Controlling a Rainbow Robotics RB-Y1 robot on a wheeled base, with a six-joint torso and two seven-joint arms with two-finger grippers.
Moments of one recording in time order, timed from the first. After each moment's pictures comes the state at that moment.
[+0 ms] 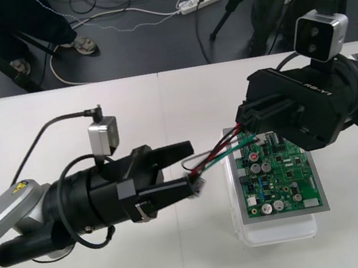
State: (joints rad) right arm -0.45 -0.60 0.28 -1.57 0.52 -1.56 -0.38; left arm -0.22 0.75 -0.61 -1.81 -0.43 -0.92 0.17
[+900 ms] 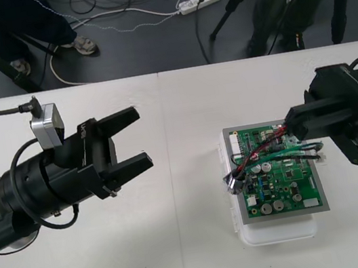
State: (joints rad) right arm -0.16 -0.60 -0.11 -1.89 0.77 -1.51 -0.38; left arm -0.13 0.76 -0.36 -1.82 -0.51 -0.92 -0.08
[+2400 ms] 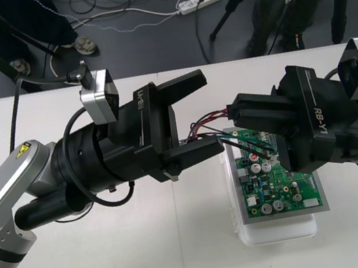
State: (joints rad) right arm -0.01 -0.35 -0.07 -2.13 1.02 -1.20 -0.31; left arm -0.33 0.58 -0.50 -1.85 -0.54 -0.89 -0.12
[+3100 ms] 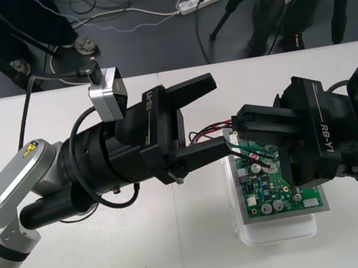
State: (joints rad) right arm 0.05 -0.35 -0.04 -2.13 0.95 -1.20 -0.17; left arm -0.35 0.59 -0.53 -1.85 -0.52 -0.88 -0.07
